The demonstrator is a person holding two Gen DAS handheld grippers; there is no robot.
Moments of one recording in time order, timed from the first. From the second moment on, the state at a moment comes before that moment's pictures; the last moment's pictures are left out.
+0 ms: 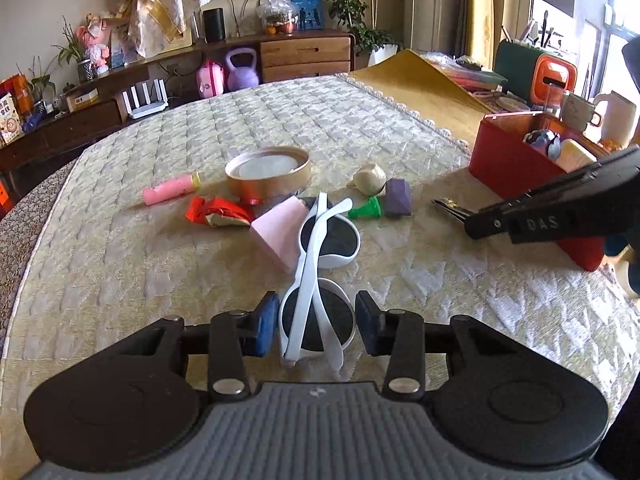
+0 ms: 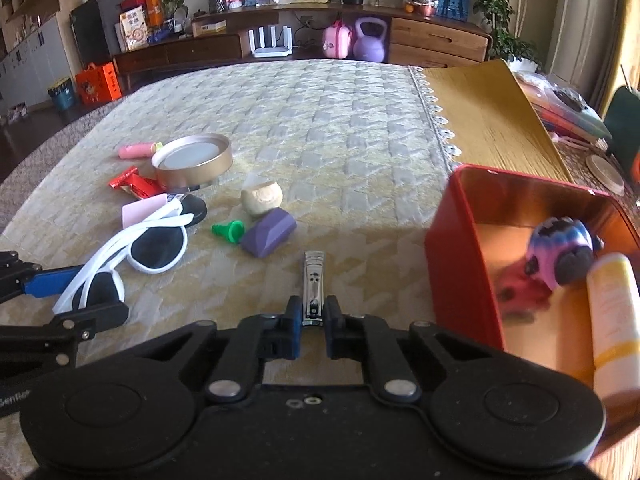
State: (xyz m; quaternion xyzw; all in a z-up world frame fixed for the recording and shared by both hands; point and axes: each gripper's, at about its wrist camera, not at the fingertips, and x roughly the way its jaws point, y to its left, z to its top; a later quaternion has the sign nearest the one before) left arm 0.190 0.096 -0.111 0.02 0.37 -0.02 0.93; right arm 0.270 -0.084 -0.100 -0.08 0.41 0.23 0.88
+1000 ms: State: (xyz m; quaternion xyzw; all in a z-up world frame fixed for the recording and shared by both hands) left arm 0.183 0.024 -0.006 0.01 0.28 -0.06 0.96; right arm 0.222 -0.196 -0.020 -0.01 0.34 0.22 0.92
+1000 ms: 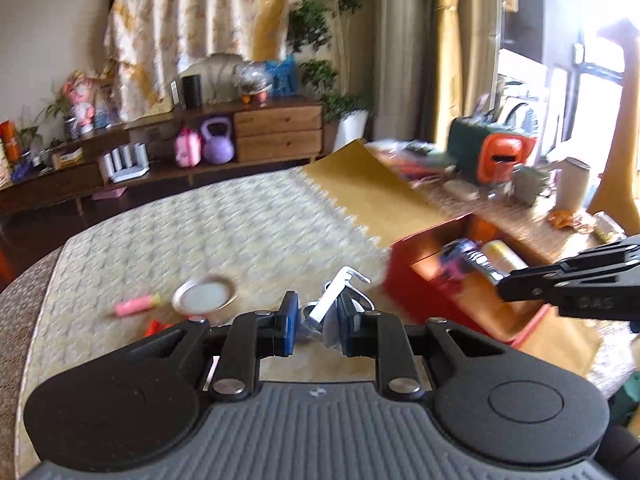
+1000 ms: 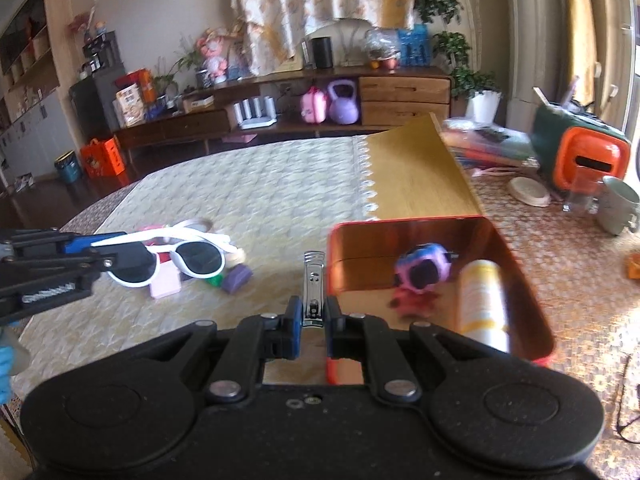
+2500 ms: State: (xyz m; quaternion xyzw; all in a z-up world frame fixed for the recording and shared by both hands) left arm 0.275 -0.143 -0.053 0.07 0.33 -0.02 0.94; right arm 0.277 -0.273 -0.068 0.01 0.39 0.18 0.90
